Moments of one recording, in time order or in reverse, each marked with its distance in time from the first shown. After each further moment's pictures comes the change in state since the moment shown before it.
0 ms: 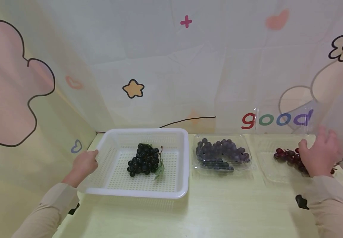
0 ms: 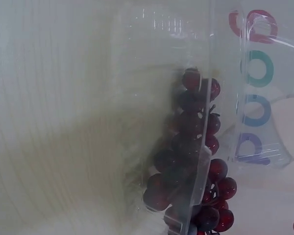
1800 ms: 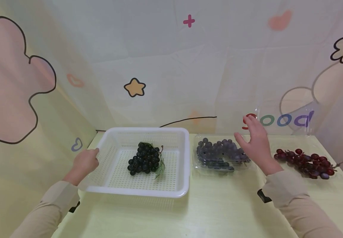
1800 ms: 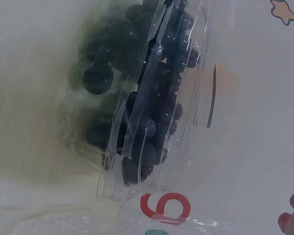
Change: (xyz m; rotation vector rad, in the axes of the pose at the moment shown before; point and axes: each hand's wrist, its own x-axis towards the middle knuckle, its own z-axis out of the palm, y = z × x) left_hand 0.002 -0.002 0.003 -0.012 -0.006 -0.004; right_hand -0.038 -0.137 0.024 0.429 -0.091 -0.566
